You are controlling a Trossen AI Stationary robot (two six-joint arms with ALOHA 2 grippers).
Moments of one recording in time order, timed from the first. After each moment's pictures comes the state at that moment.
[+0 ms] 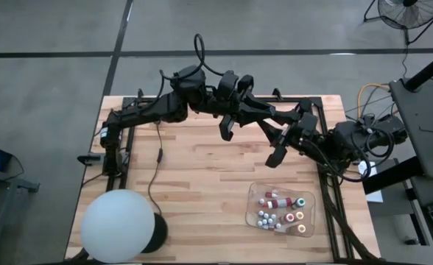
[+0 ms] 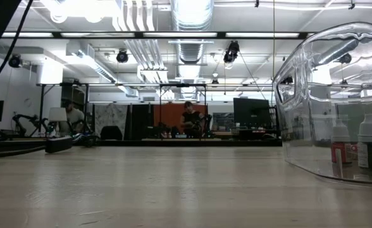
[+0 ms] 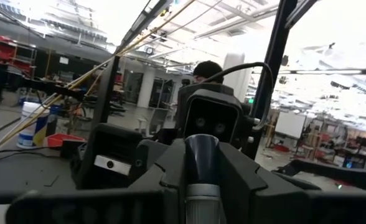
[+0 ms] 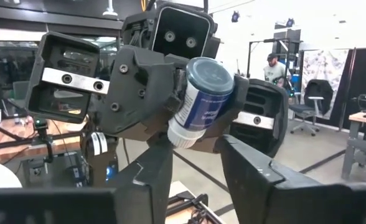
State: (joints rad) left arm 0.08 1.88 2.22 0.02 0.42 -0.35; right arm 0.39 1.28 1.48 0.06 0.94 -0.16
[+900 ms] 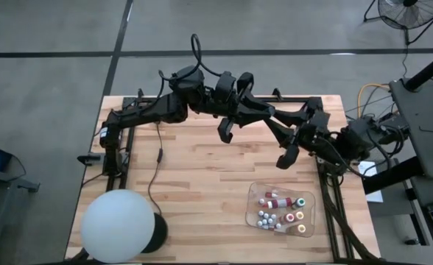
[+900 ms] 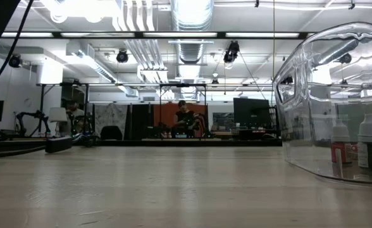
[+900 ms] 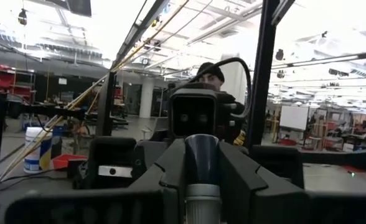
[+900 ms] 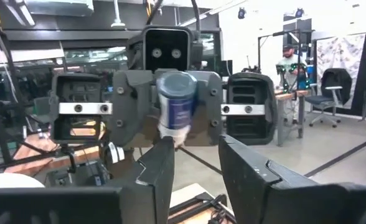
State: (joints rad) left arm 0.07 1.88 2.21 0.05 0.44 -0.25; right arm 0.44 1.23 1.48 0.05 0.95 -0.10
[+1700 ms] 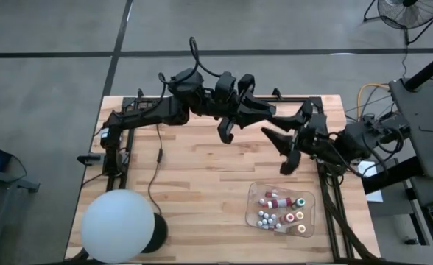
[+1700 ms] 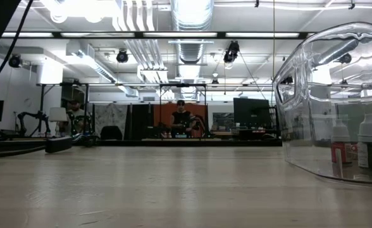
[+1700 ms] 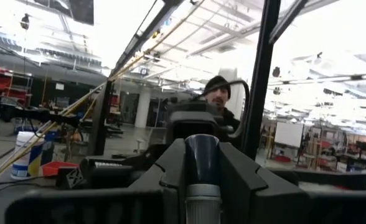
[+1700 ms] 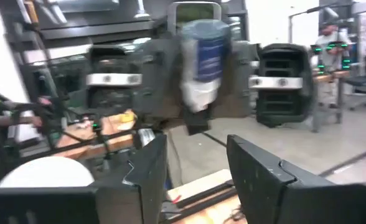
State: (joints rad) left arm 0.07 1.88 2.20 0.14 0.40 -0.32; right arm 0.47 1.22 1.48 -0.07 0.86 0.06
